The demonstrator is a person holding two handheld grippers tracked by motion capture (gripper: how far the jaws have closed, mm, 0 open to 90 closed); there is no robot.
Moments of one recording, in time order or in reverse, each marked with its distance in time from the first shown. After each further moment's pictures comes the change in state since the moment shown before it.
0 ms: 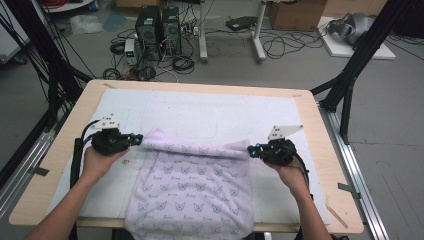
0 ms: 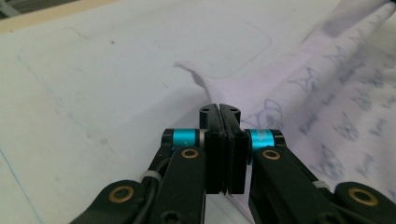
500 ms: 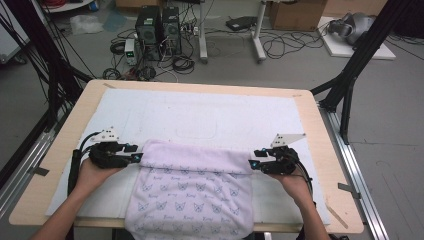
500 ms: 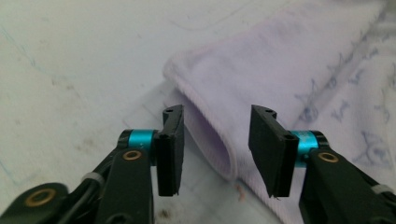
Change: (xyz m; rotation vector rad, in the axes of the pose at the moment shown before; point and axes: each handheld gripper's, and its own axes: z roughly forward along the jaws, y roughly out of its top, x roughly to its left) left arm -0.010 -0.010 0.001 0.079 -0.012 0.010; right arm 0.005 -0.018 -0.004 0.019 -0.021 0.069
